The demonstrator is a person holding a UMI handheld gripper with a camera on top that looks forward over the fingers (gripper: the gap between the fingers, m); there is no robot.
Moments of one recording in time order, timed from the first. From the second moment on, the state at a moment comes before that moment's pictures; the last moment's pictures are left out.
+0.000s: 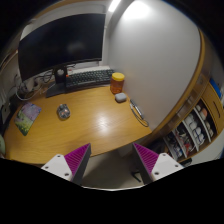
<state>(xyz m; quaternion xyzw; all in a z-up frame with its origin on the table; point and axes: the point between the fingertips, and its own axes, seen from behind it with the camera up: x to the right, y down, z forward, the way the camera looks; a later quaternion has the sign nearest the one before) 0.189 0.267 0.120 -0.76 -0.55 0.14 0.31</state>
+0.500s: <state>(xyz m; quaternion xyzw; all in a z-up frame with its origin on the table) 0.127 0.179 0.090 -0.70 -0.62 0.19 0.30</state>
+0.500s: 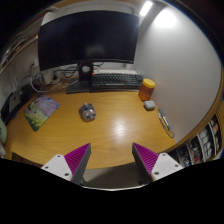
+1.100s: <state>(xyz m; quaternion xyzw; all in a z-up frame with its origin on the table) 0.036 0.107 0.055 -0.62 -0.62 0.32 0.35</state>
